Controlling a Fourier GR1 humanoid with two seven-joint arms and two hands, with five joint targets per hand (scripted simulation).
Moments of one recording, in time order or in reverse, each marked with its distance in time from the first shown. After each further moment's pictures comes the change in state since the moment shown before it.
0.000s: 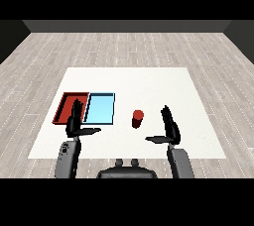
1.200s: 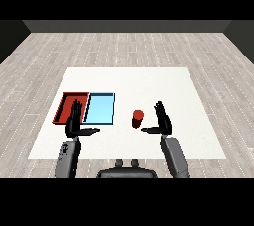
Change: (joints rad) left arm -0.001 -0.001 0.015 0.027 0.024 -0.021 -0.031; right arm -0.203 0.004 -0.012 0.299 -0.113 -0.038 -0.067
